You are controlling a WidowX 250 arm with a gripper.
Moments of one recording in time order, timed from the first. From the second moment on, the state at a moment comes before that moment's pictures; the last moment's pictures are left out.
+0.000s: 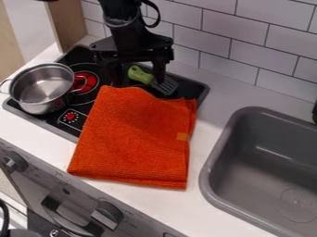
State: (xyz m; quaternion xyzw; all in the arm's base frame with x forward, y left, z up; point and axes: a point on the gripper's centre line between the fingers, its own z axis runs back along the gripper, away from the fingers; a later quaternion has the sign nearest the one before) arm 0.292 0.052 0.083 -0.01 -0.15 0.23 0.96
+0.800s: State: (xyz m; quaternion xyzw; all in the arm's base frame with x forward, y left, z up) arm 0.255 0.066 0.062 0.00 -0.11 0.30 0.95
